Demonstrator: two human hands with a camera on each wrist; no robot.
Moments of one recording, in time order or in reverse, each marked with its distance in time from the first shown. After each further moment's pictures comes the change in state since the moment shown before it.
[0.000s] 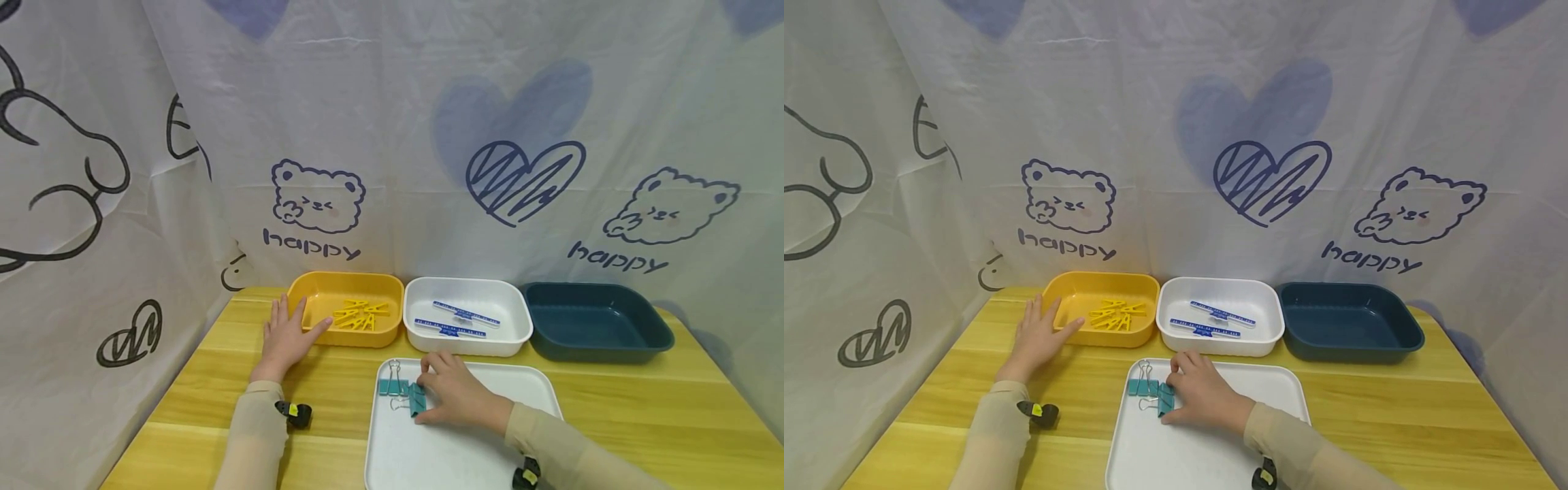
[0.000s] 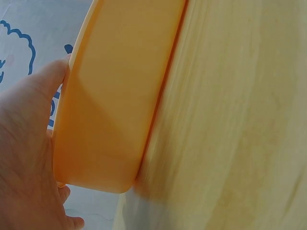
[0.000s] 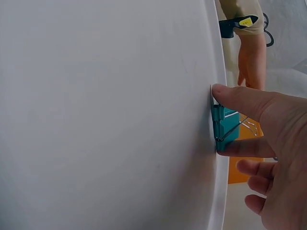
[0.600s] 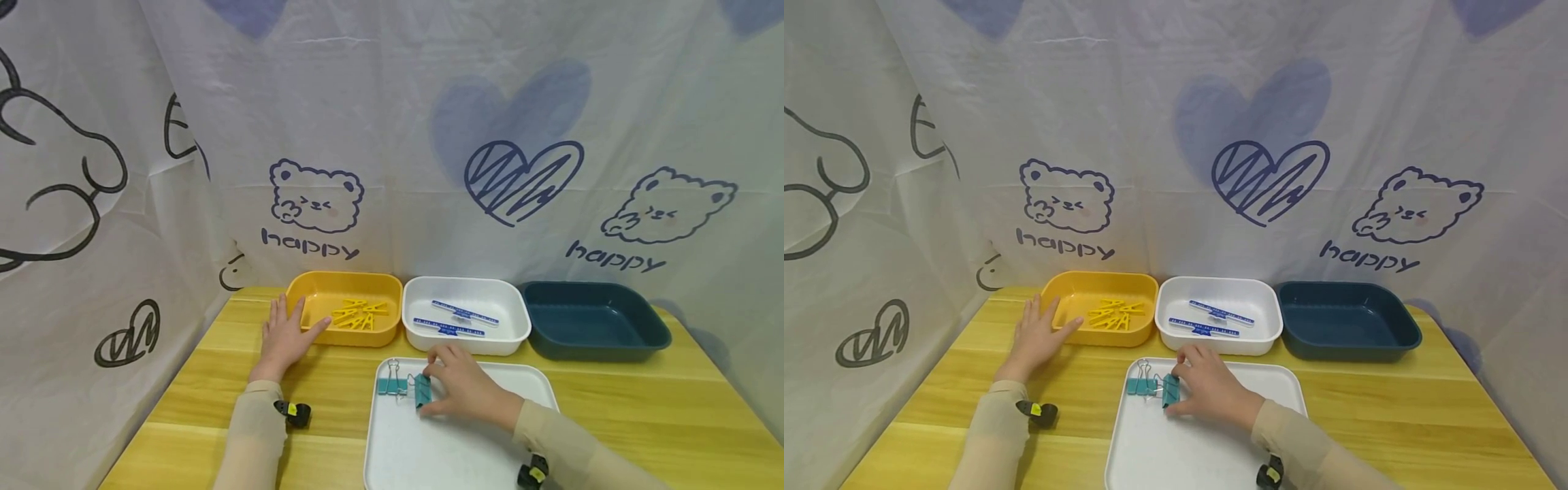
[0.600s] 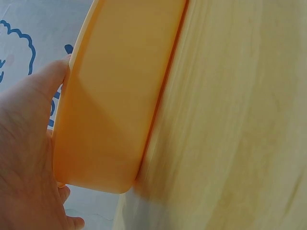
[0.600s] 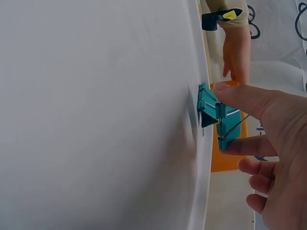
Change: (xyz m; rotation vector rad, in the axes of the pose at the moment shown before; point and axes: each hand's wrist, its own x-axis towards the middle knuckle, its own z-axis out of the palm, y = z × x) left_hand 0.001 -0.001 0.001 0.000 -0.008 -0.006; right_hand -0.007 0.005 -0.017 0.042 0.041 0.055
